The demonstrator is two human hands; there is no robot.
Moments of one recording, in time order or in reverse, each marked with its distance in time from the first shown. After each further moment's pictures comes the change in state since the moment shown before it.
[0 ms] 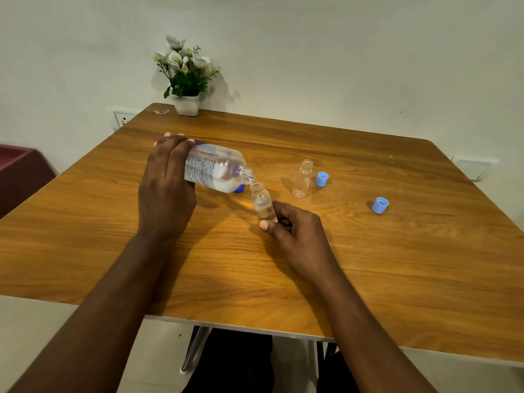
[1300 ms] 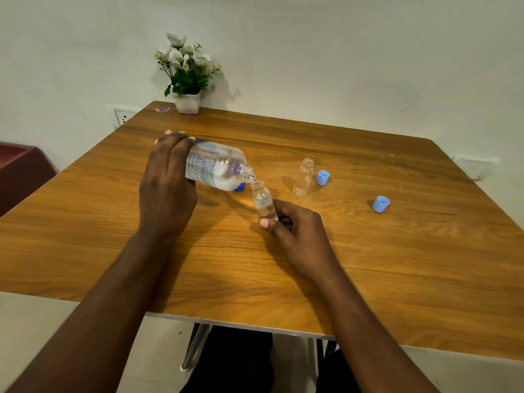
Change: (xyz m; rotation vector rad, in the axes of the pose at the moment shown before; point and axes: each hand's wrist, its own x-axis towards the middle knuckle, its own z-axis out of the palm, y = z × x) left_hand 0.000 0.001 -0.001 -0.005 -0.011 -0.004; right_hand 0.000 -0.001 -0.001 -0.008 -0.007 0.014
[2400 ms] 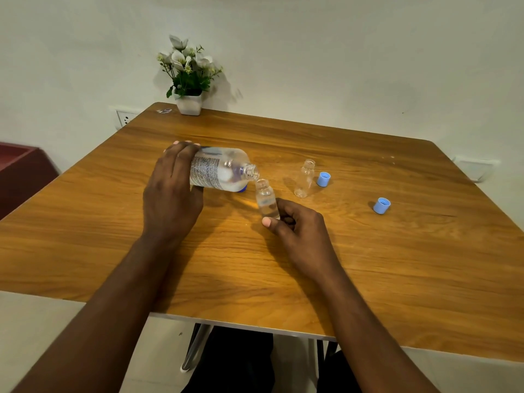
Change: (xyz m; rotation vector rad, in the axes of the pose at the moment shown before) left_hand -0.006 -0.004 0.006 -0.016 -0.028 -0.036; right_hand 0.001 0.001 0.001 0.059 0.033 -0.002
